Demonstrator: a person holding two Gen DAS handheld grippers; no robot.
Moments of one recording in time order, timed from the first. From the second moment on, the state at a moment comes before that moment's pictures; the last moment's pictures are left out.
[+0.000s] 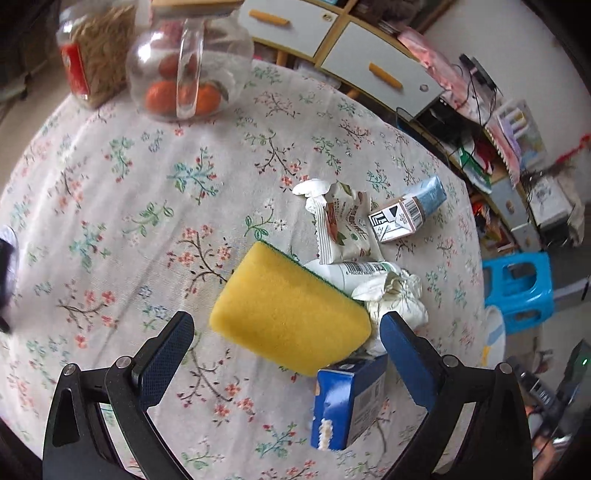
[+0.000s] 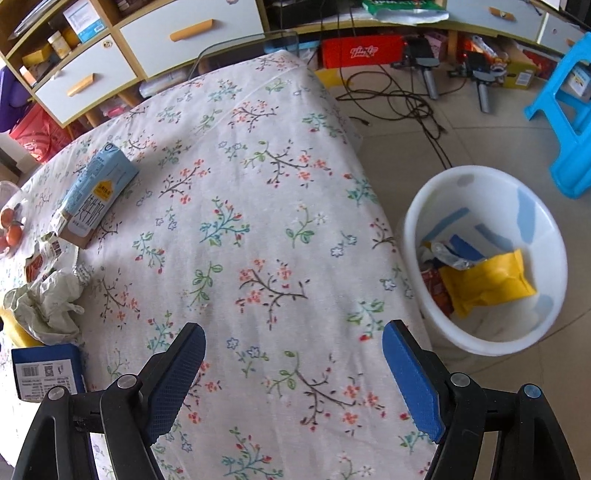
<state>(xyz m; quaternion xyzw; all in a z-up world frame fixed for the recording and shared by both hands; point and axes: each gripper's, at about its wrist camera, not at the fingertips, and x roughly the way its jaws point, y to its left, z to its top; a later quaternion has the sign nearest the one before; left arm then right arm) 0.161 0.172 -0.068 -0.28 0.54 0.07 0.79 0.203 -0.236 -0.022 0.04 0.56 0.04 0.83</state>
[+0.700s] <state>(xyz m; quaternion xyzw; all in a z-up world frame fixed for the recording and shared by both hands) 0.144 0.178 -0.028 -0.25 0.47 0.05 0.85 0.206 -0.139 -0.034 0.00 0.56 0.11 0.82</state>
